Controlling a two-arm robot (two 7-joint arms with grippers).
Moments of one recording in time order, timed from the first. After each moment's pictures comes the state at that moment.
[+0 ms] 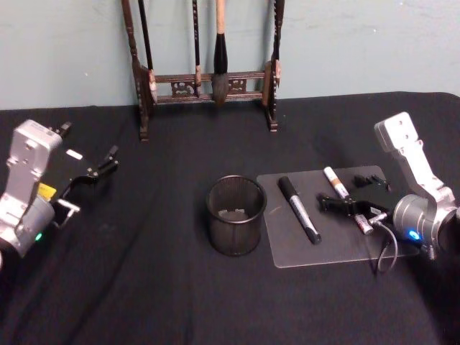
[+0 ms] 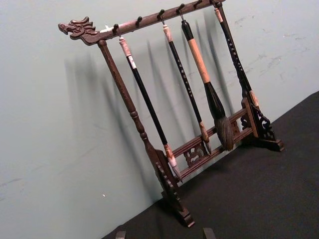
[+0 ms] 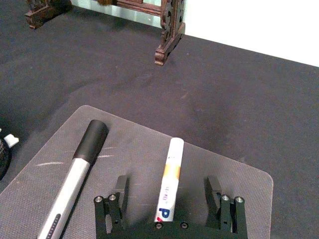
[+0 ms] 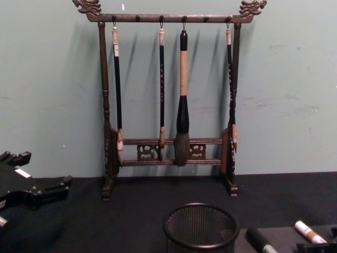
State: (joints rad) left arm -0.20 0.60 0.45 -1.41 -0.25 -0.12 0.03; right arm 0.25 0.47 -0.35 -1.37 0.33 0.40 0.28
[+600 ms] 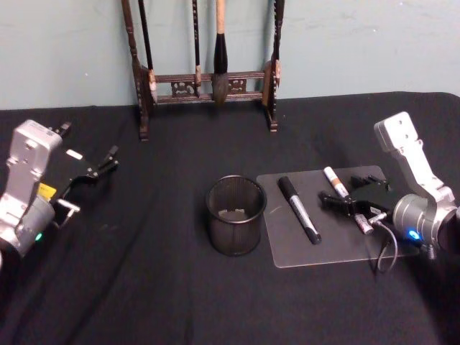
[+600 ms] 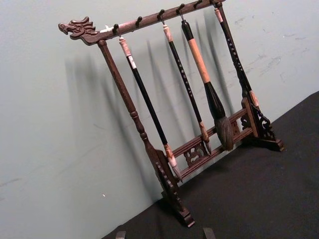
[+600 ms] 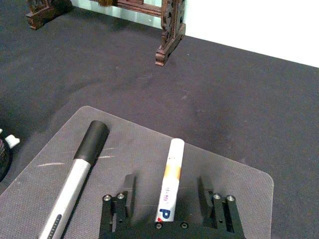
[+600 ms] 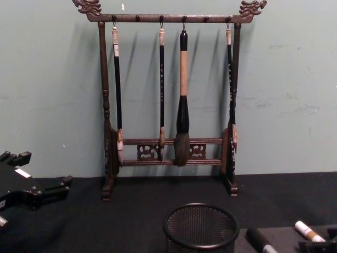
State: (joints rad) left arm -0.20 0.60 0.45 -1.41 -0.25 -0.12 0.03; right arm 0.25 0.47 -0.35 -1.37 0.34 0.40 0.28
